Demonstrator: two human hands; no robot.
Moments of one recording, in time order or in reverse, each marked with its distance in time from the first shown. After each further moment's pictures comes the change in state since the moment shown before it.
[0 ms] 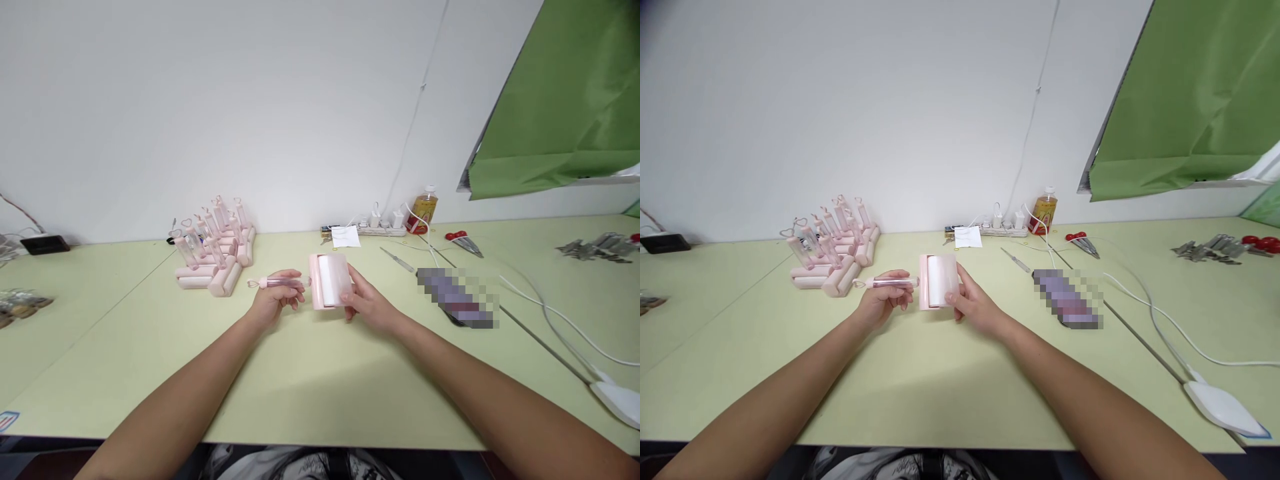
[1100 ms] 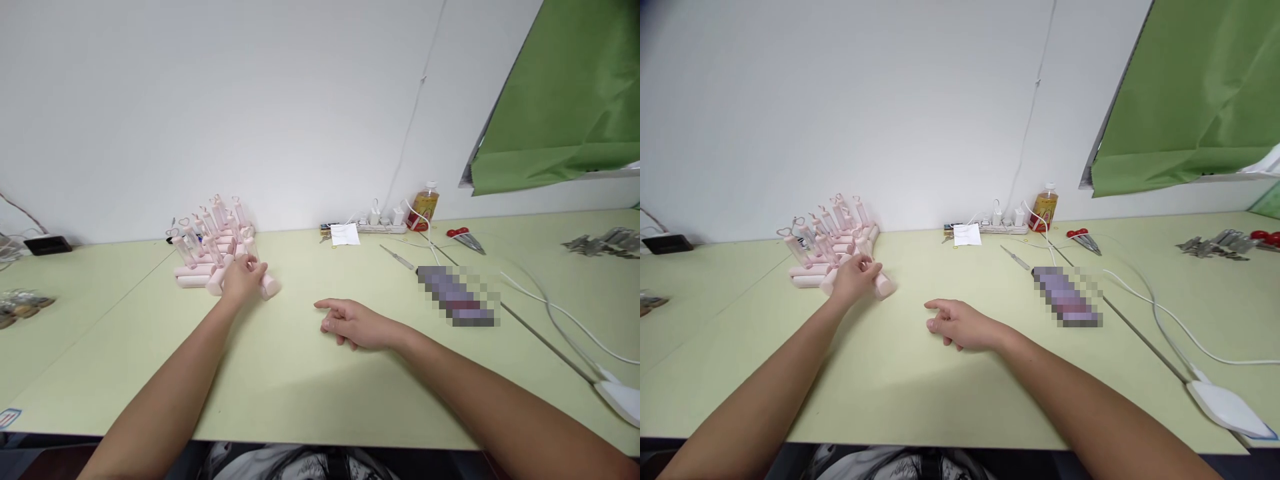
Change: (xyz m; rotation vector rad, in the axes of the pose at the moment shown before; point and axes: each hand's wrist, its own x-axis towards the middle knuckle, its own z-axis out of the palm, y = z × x) left_hand 0.027 0.034 -0.054 1.291 0.600 0.152; right_hand -0.008 0.010 0.014 -0.203 -0.266 0.299
